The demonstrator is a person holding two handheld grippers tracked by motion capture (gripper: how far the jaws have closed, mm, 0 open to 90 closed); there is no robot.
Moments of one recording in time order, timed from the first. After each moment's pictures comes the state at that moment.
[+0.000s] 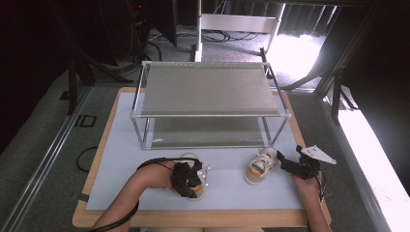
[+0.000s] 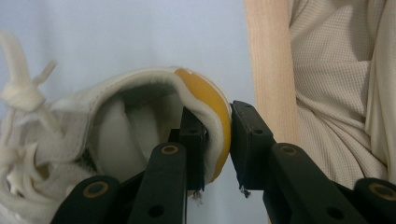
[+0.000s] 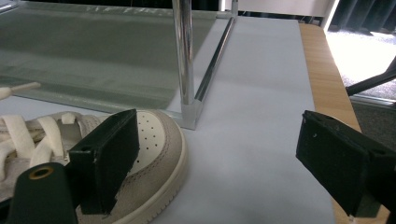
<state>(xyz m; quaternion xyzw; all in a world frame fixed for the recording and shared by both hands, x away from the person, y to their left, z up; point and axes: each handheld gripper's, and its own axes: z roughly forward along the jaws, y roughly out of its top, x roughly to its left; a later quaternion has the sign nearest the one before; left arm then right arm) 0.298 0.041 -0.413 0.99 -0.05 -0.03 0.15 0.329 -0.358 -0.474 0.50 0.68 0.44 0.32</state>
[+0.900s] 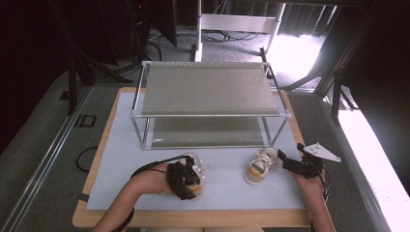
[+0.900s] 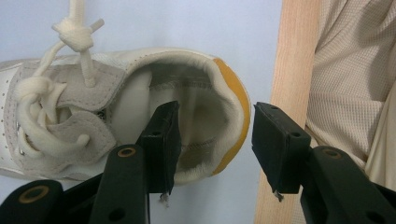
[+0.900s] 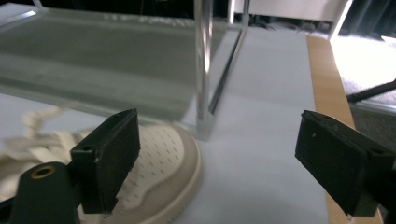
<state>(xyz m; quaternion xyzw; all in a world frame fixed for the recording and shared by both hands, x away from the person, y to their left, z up) 0.294 0.052 -0.414 0.98 0.08 -0.02 0.17 0.321 -0.355 -0.448 0.48 0.69 0.45 0.31</state>
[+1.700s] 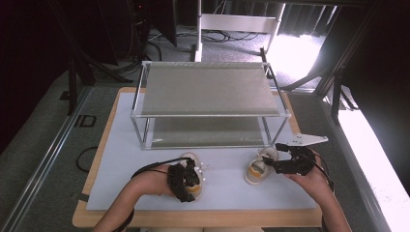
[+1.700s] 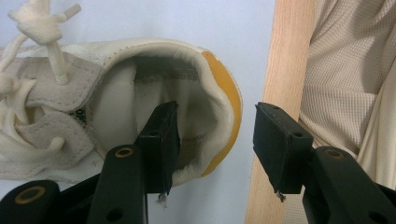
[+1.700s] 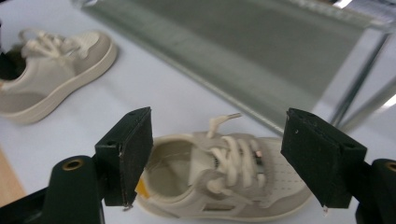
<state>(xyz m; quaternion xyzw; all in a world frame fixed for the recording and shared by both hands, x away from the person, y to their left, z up) 0.293 0.050 -0.418 0.99 0.08 -0.03 0.15 0.315 -0.304 -0.381 0.35 0.83 0.40 0.16</state>
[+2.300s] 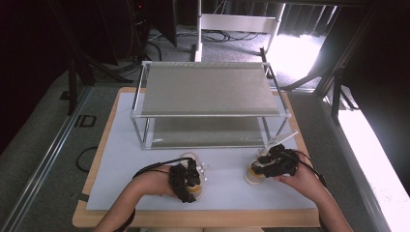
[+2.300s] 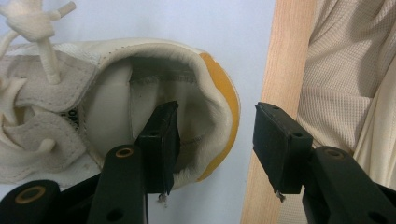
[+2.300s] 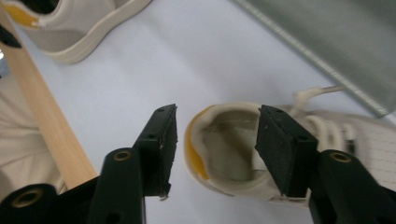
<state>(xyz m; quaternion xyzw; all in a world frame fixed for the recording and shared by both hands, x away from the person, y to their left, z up) 0.294 0.045 -0.420 0.99 0.08 -0.04 0.14 0.327 -0.265 -0.390 0.32 0.90 0.29 0.04</state>
